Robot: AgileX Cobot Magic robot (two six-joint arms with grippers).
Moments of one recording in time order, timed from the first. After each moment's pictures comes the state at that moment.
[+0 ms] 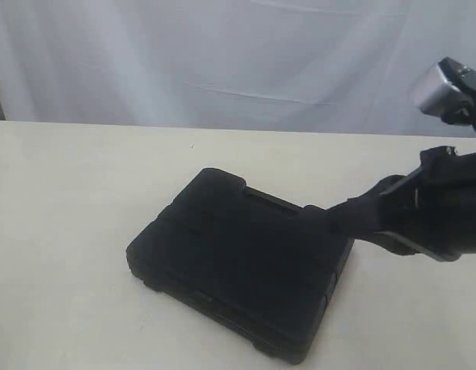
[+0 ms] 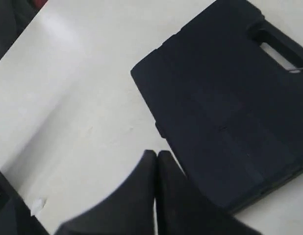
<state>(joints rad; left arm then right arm) 0.07 0.00 0.00 0.01 0.35 0.01 -0.01 1.01 -0.75 0.68 0.66 -0.34</state>
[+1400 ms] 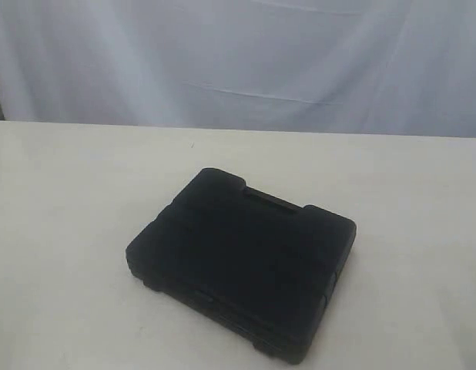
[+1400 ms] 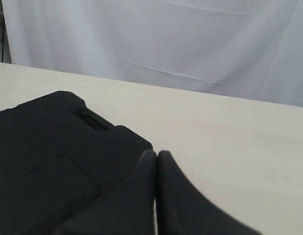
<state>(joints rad) 0.07 0.00 0.00 0.01 0.35 0.01 -0.17 0.29 -0.02 0.22 -0.03 -0.21</state>
